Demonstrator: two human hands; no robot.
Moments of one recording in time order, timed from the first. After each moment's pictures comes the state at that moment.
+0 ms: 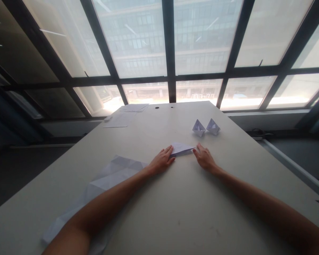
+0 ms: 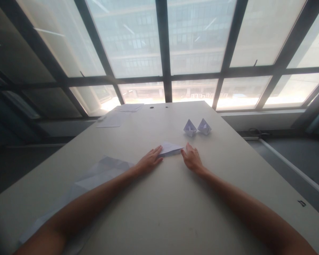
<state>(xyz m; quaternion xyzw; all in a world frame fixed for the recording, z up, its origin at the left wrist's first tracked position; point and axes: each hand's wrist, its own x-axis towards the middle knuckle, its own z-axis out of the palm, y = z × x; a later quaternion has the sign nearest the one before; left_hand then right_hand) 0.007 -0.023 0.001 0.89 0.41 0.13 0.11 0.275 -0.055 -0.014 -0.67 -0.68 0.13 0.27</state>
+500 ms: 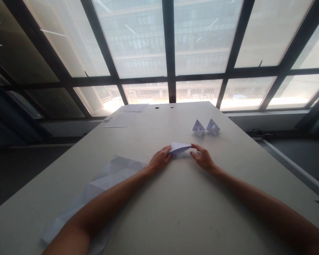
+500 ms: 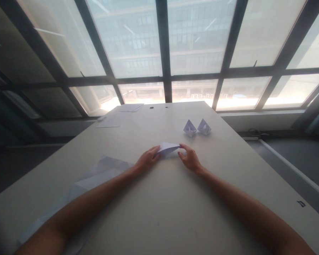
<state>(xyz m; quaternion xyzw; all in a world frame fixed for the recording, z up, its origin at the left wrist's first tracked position) 0.008 -0.021 0.005 0.86 0.43 0.23 0.13 0.270 -0.056 -0.010 -0.54 -0.69 0.17 0.46</state>
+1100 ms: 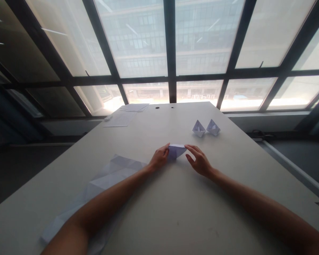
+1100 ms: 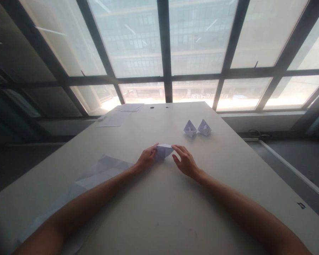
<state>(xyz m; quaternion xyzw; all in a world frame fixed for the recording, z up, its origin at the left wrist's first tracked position) 0.012 -0.015 0.006 0.79 0.45 0.35 0.22 0.250 -0.080 0.014 -0.46 -0.79 0.06 0.41</state>
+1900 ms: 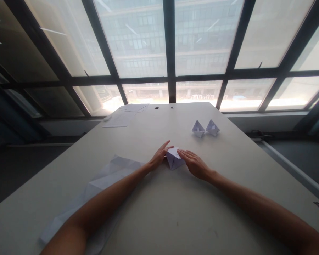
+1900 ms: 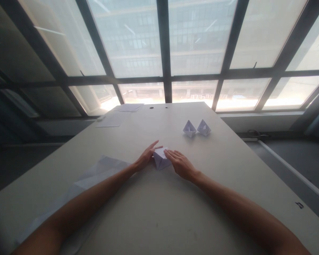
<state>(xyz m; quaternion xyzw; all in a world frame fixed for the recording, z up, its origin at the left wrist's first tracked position) 0.014 -0.026 0.023 0.70 0.40 0.35 0.48 0.244 -0.082 0.009 -0.37 -0.89 0.00 0.28</state>
